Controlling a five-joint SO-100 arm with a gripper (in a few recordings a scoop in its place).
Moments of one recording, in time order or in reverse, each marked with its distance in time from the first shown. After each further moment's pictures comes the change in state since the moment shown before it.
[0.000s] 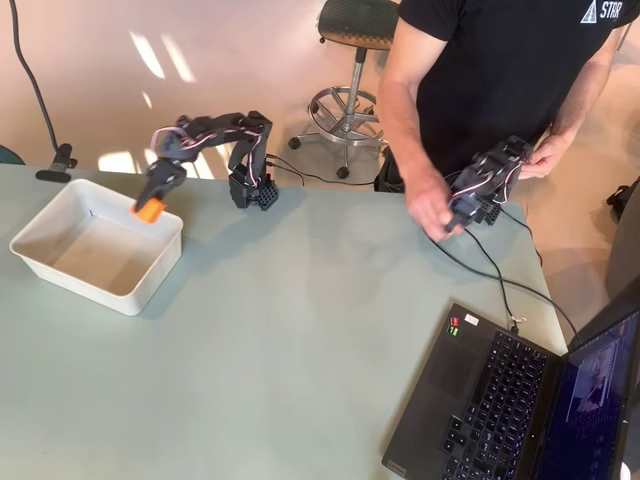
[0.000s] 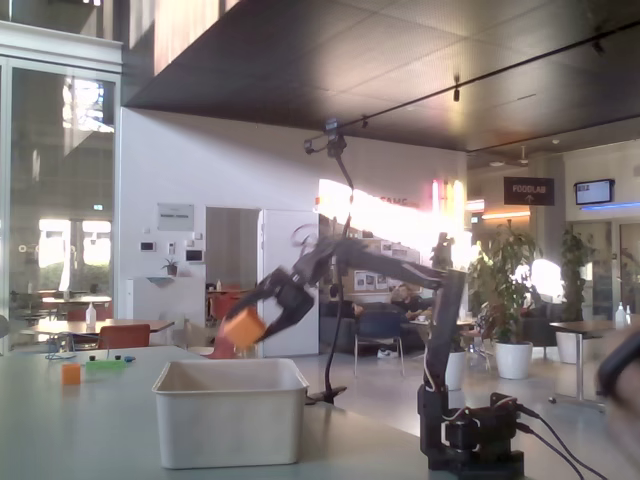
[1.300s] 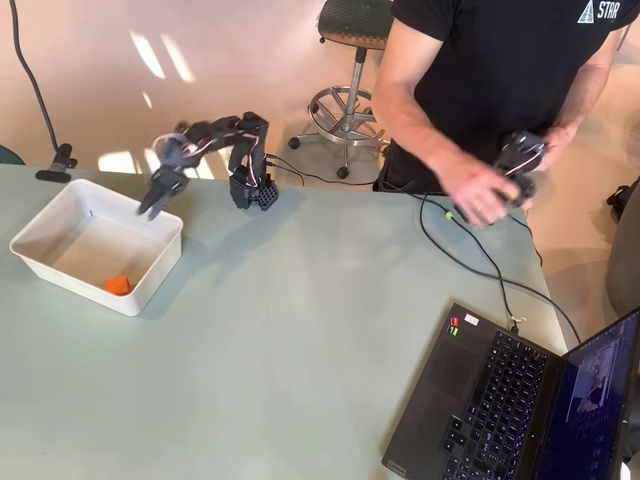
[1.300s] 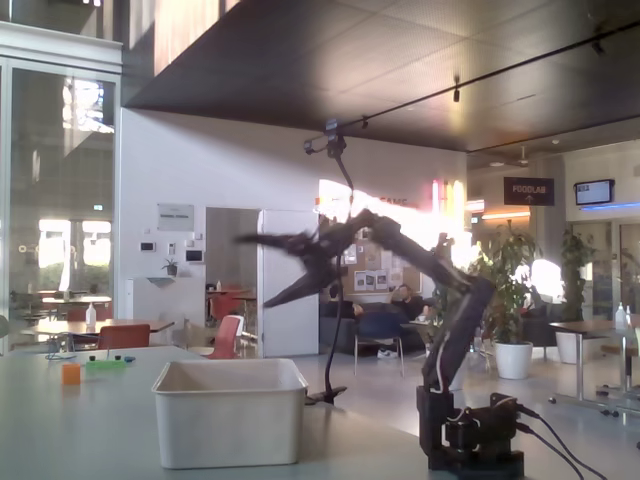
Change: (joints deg) arm -18.9 22.7 -1.4 12.7 -1.2
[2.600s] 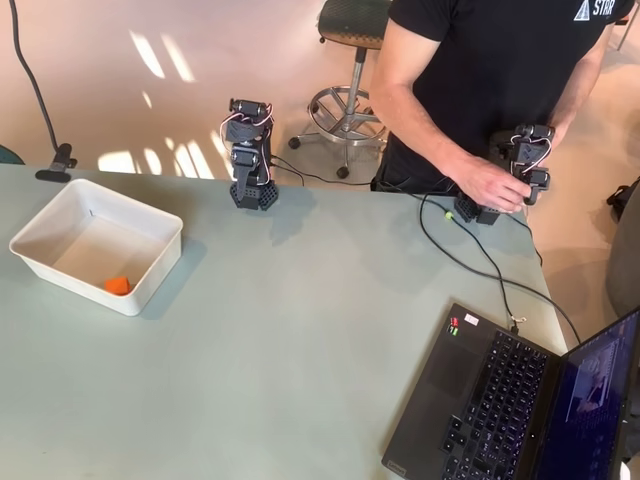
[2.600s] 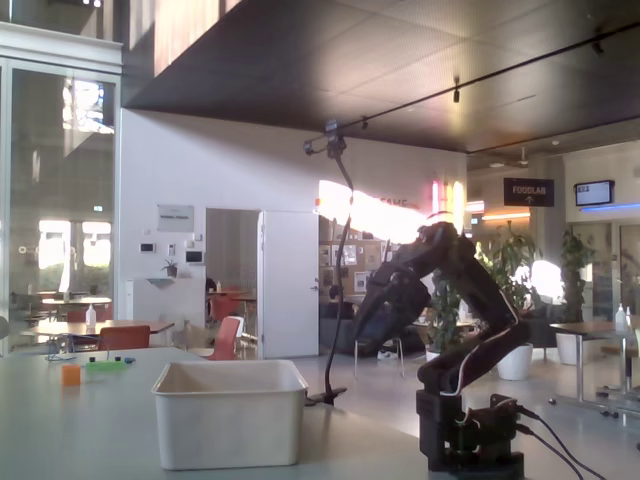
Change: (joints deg) arm -19.0 34.5 25.8 21.0 9.9
